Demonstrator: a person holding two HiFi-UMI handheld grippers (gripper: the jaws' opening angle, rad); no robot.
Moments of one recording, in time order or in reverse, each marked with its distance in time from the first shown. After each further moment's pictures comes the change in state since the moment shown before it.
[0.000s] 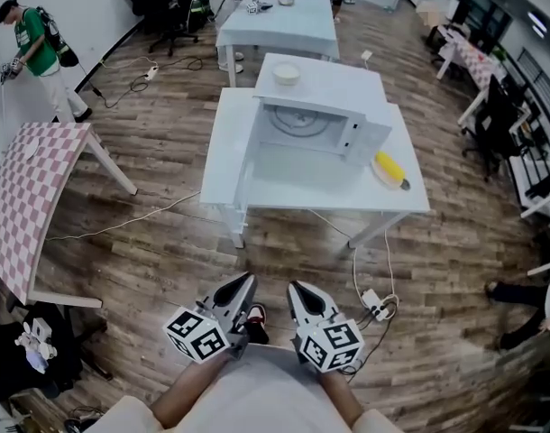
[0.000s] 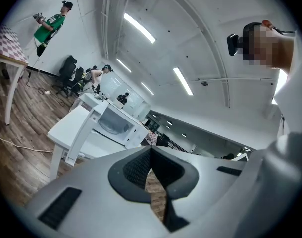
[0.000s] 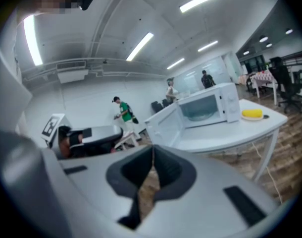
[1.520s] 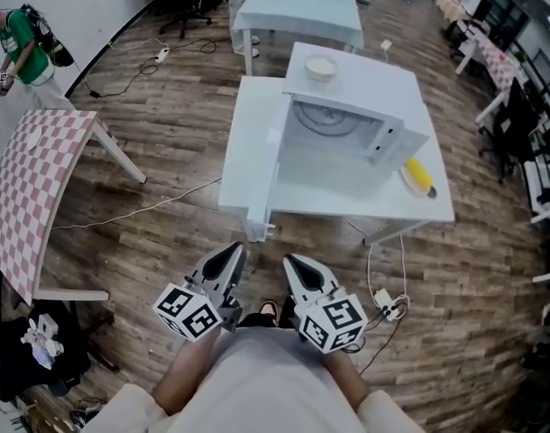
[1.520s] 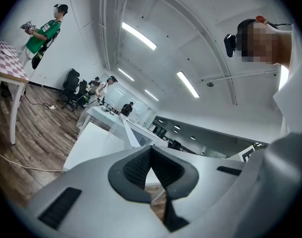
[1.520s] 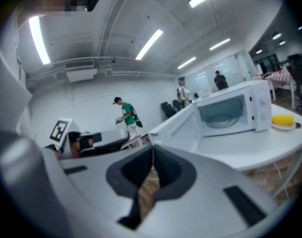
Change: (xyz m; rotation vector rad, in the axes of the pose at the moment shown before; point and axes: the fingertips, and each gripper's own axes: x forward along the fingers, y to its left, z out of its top) left arm 0.016 0.110 0.082 0.078 -0.082 0.082; right arm 0.121 0.024 0.045 -0.067 -0.009 0.119
